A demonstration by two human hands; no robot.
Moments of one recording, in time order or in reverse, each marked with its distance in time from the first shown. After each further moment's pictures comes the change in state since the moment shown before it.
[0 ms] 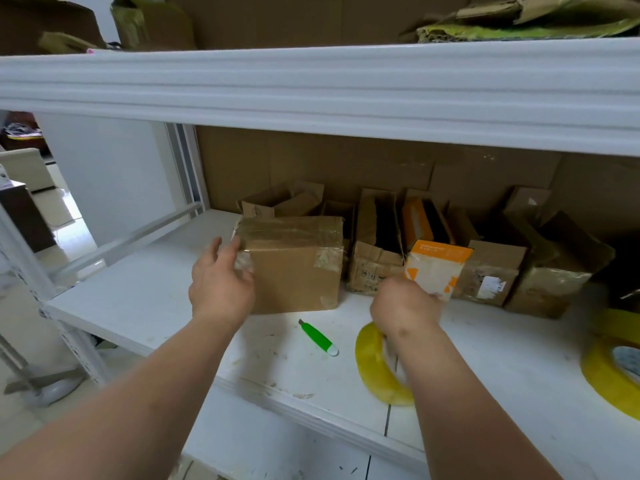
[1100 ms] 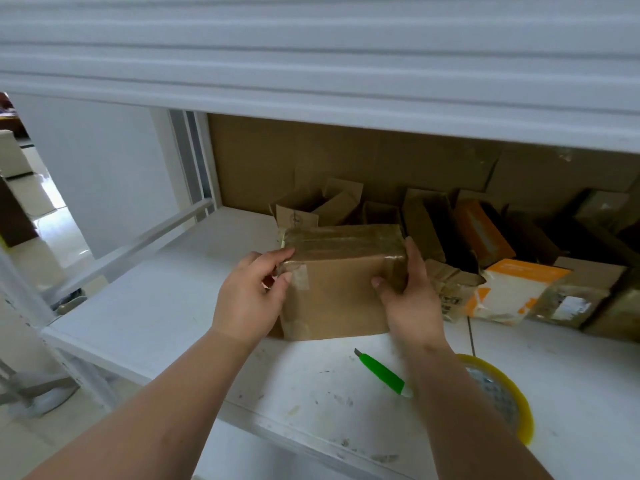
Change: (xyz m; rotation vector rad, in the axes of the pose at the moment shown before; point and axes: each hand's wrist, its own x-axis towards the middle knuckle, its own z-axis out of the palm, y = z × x) left_hand 0.081 -0.065 0.006 -0.201 -0.082 0.373; right_hand 0.044 -0.089 0.057 0.862 0.200 -0.090
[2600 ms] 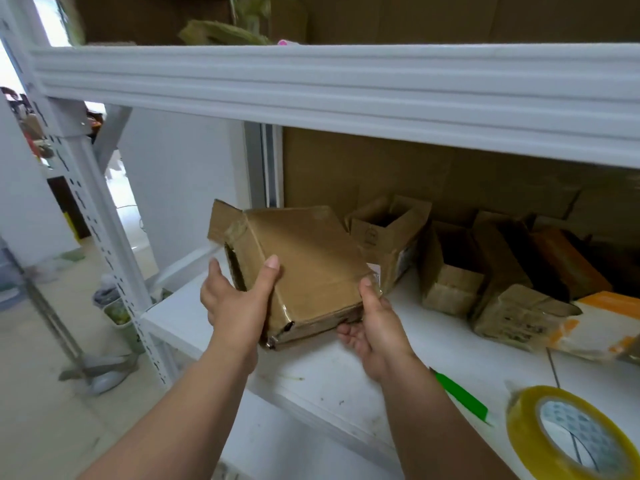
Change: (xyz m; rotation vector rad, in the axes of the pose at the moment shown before) left_hand -0.019 -0.042 -0.100 -0.523 0.272 -0.764; right_hand -0.039 -0.059 0.138 0.685 -0.349 0.527
